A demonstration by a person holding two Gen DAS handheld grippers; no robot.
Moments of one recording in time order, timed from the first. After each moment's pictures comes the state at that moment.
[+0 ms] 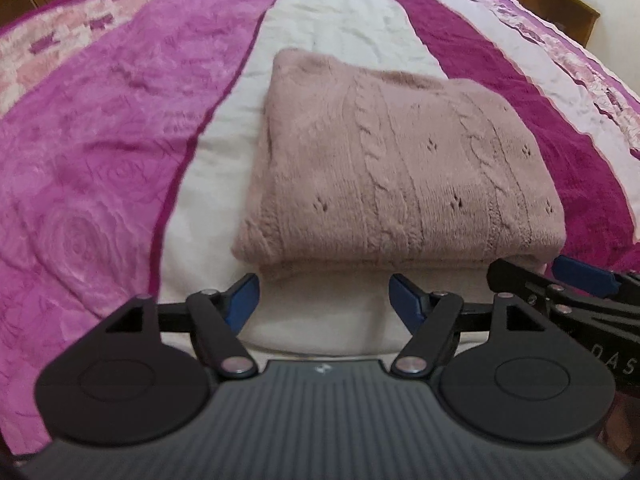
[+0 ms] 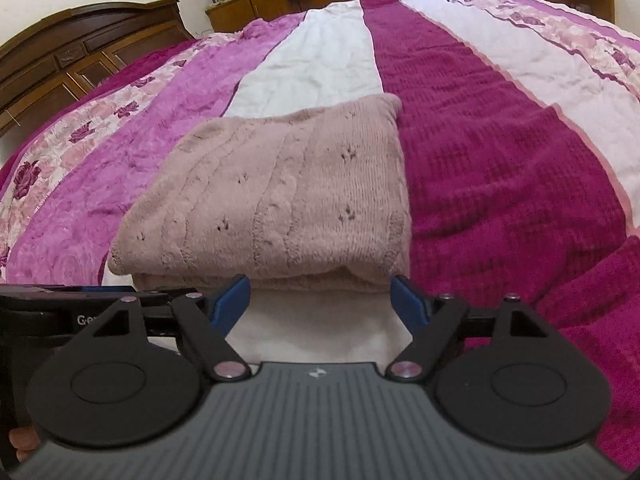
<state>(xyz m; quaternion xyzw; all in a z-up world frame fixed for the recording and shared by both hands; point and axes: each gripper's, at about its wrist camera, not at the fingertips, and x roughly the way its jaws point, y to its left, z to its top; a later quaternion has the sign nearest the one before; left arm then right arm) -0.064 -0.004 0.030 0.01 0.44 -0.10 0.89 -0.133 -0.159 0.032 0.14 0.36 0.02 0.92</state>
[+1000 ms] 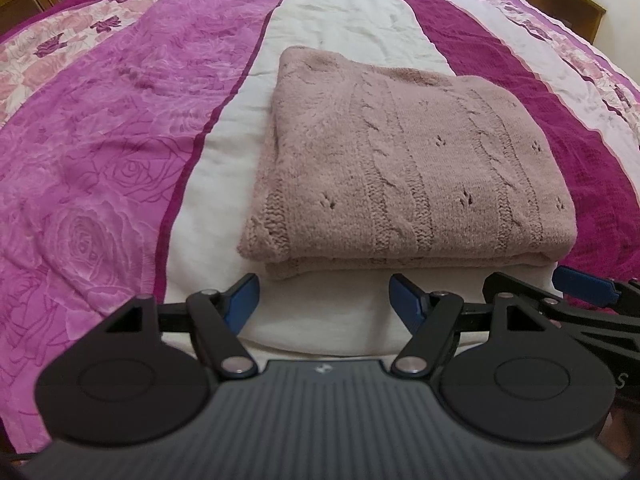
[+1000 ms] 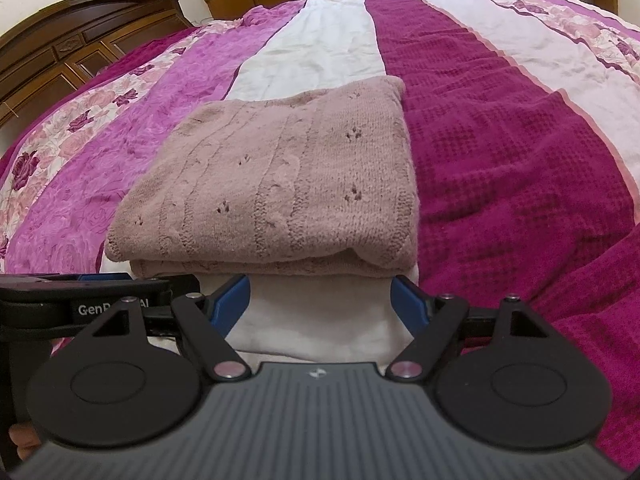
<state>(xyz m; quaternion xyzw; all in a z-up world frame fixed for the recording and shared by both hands) -0.064 -0.007 0.031 0.02 0.44 -0.08 0.90 -0.129 -0.157 0.025 0.14 0.38 0.02 0.91</state>
